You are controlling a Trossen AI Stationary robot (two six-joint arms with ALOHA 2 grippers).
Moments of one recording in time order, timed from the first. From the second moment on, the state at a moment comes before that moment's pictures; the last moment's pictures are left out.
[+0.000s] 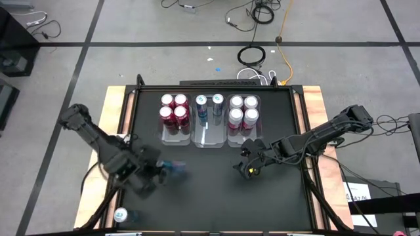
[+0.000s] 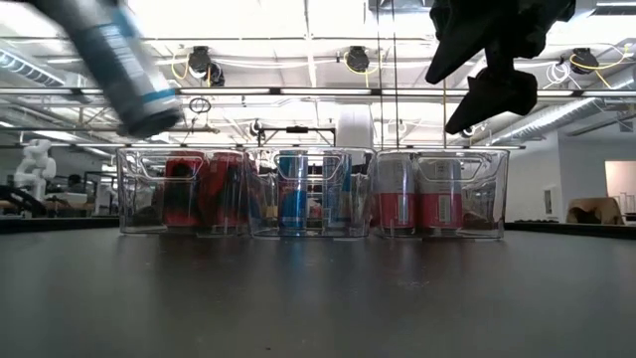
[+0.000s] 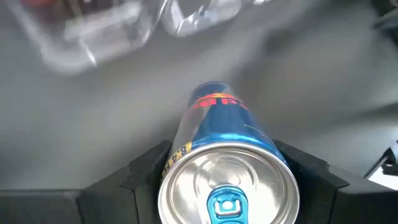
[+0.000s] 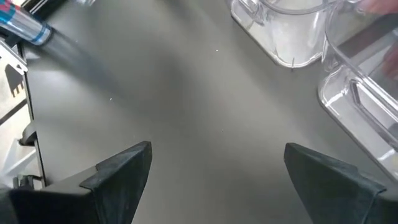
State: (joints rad) left arm -0.72 1.38 1.25 -1.17 -0.53 -1.78; right arm 0.36 1.37 0.91 -0.41 0.28 0.95
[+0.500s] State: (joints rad) left arm 0.01 1.40 1.56 -1.00 -0.25 -0.63; right arm 0.36 1.37 0.91 -0.41 0.33 1.03
